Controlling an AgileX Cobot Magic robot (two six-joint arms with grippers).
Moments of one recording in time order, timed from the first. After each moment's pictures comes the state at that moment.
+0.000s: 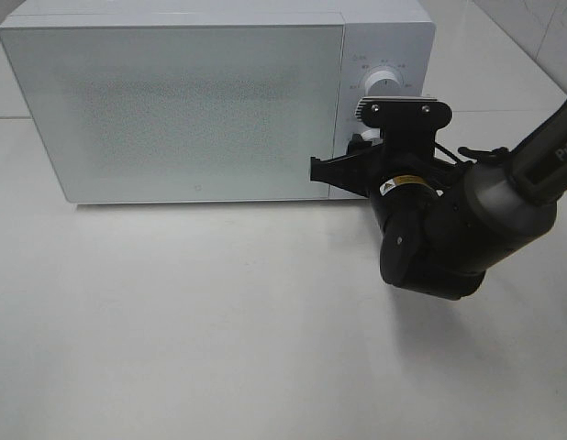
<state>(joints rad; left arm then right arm) 0.01 0.00 -0.52 -0.03 1.09 0.01 0.63 2.08 -0.79 0.82 -1.20 -0.25</state>
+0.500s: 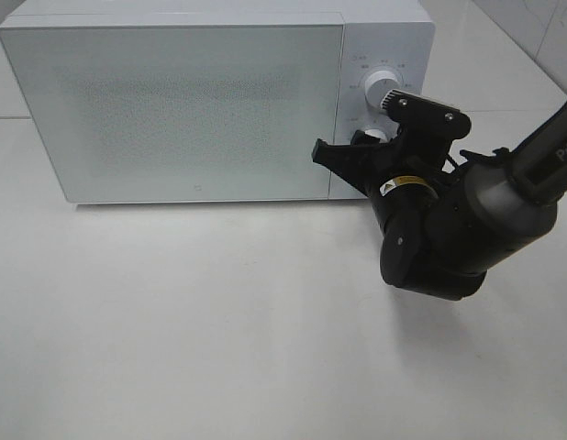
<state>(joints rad) 0.01 0.00 -0.52 -0.03 1.09 0.01 0.63 2.08 -0.79 0.81 -1.19 0.06</state>
